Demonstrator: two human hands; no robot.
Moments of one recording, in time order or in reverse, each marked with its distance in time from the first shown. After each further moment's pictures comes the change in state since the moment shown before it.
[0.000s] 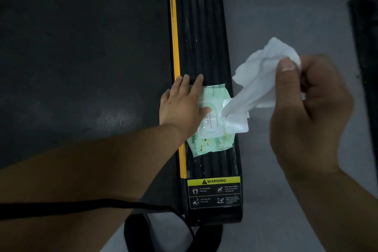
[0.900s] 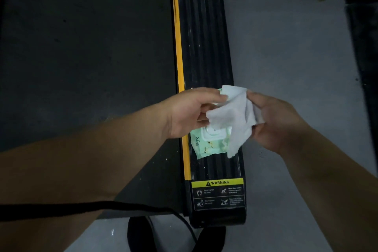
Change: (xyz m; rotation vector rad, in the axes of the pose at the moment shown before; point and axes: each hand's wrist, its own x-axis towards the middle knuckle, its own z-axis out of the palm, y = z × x) left_hand -0.014 0.017 -0.069 -1.358 -0.607 -0.339; right_hand 0.013 0.047 0.028 0.658 -0.416 1.175
